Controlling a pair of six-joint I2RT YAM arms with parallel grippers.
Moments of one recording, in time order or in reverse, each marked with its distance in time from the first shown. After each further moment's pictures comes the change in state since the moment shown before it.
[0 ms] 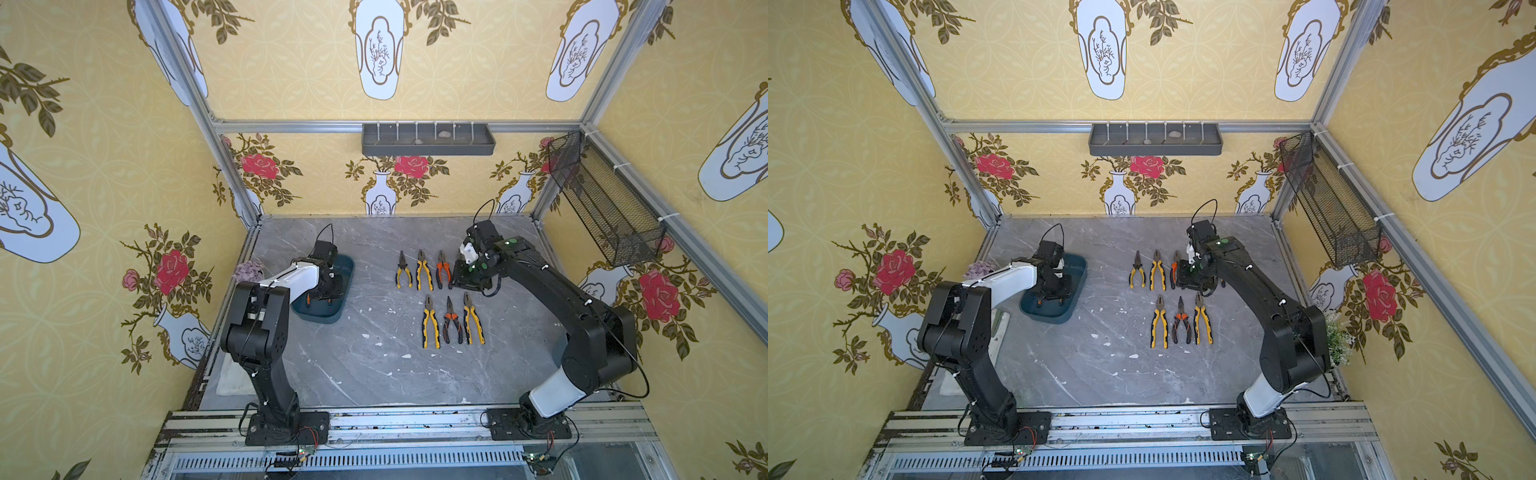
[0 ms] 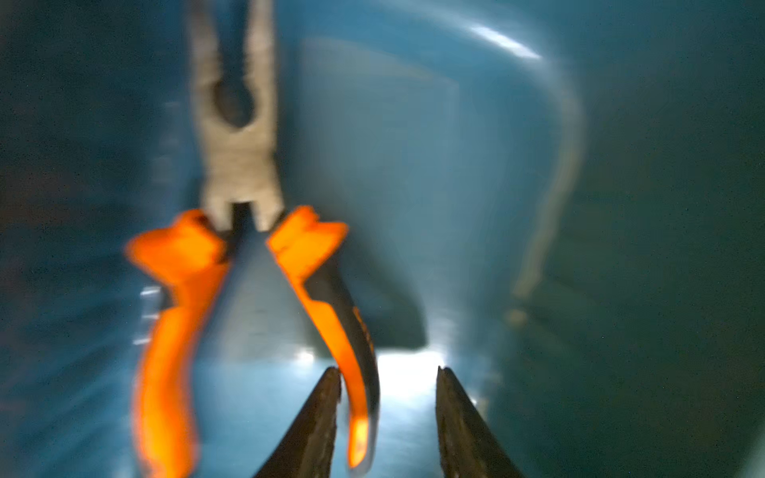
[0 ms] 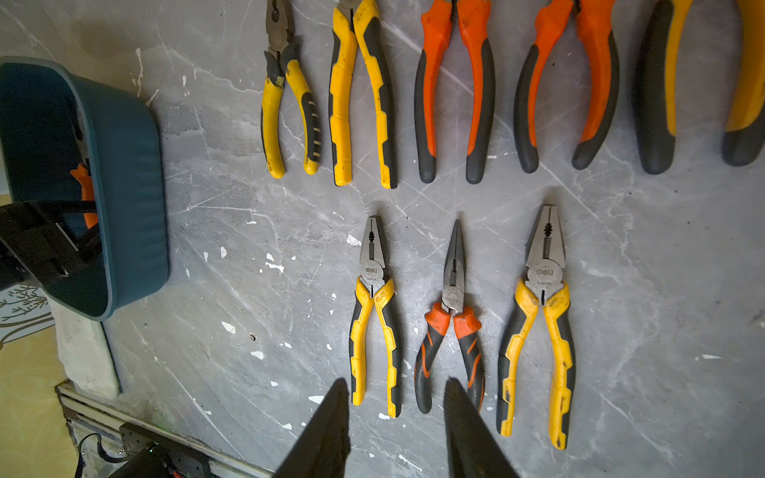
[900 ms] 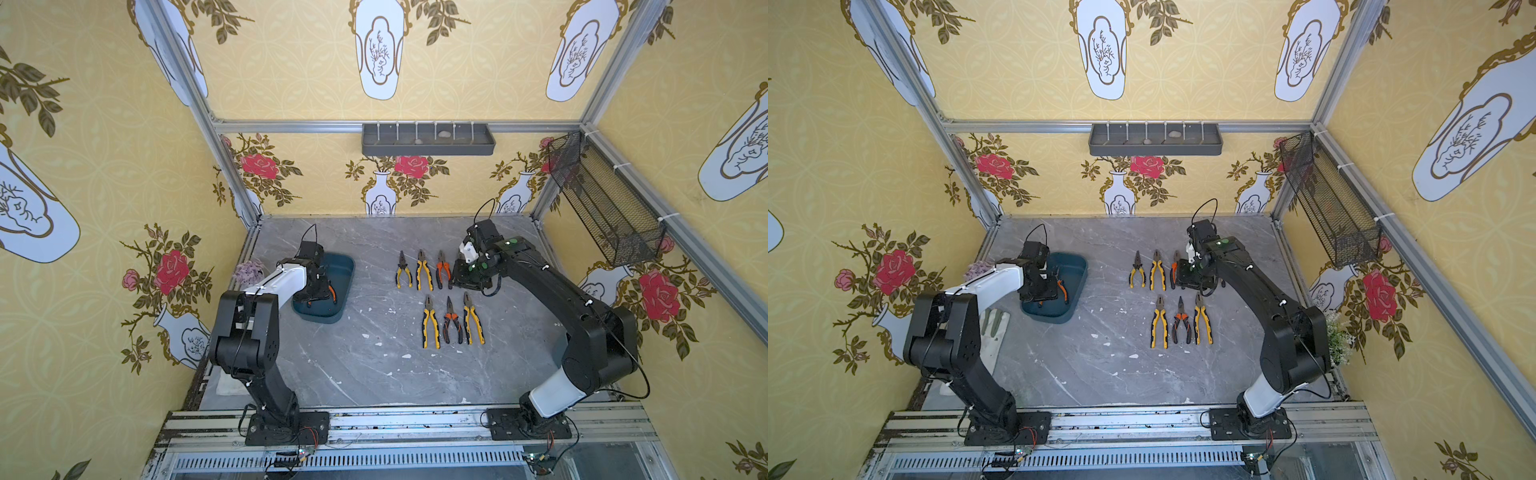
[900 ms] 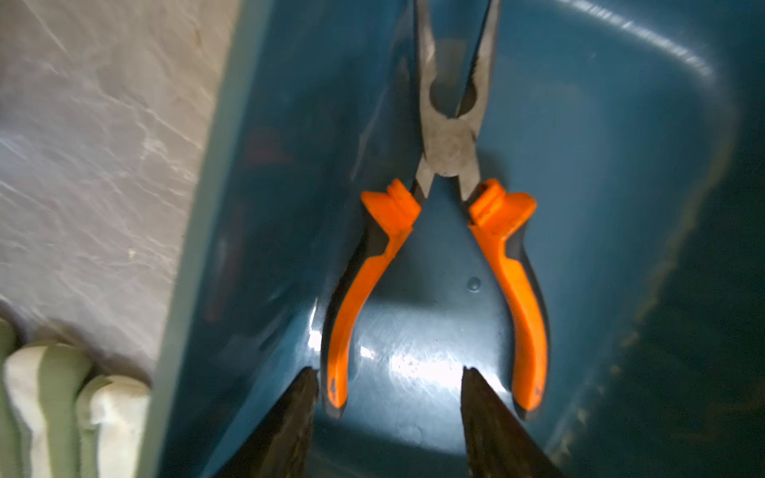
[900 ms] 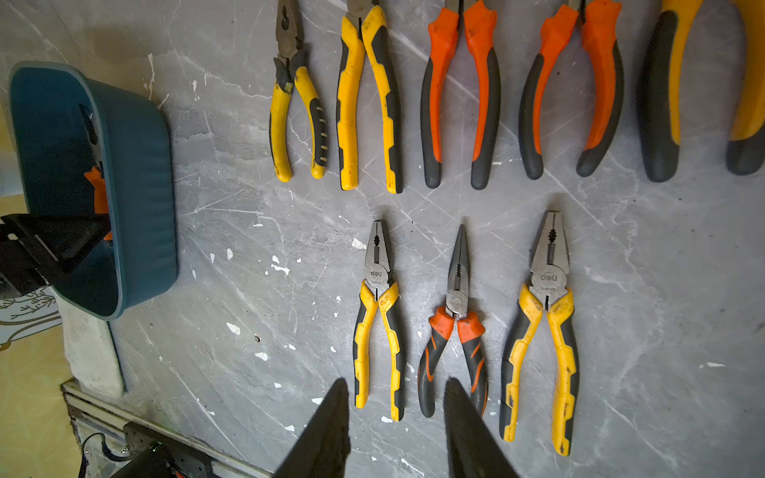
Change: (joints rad) left arm 0.096 -0.064 -0.042 -0.066 -0.140 0.010; right arm 0.000 -0.004 0.001 0.012 -0.007 -0.003
